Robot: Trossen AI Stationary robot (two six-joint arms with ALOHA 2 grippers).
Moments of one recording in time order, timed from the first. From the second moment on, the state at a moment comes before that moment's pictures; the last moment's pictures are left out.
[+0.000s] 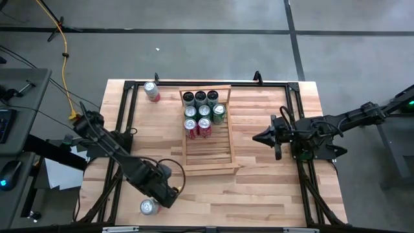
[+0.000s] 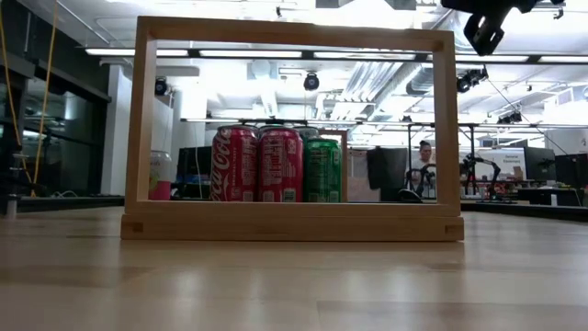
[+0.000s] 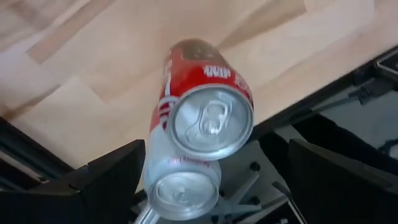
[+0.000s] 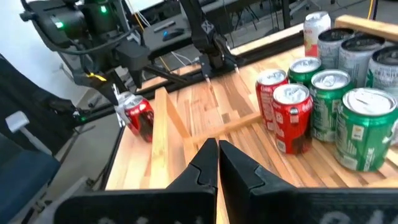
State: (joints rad) left arm -0.68 1.68 1.47 -1.17 0.13 -1.69; right arm 0.31 0.66 0.59 -0.18 0.27 0.42
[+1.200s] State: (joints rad) left arm -0.74 1.74 1.41 -1.12 0.02 -1.64; right arm 0.31 0.66 0.59 -0.21 0.29 0.52
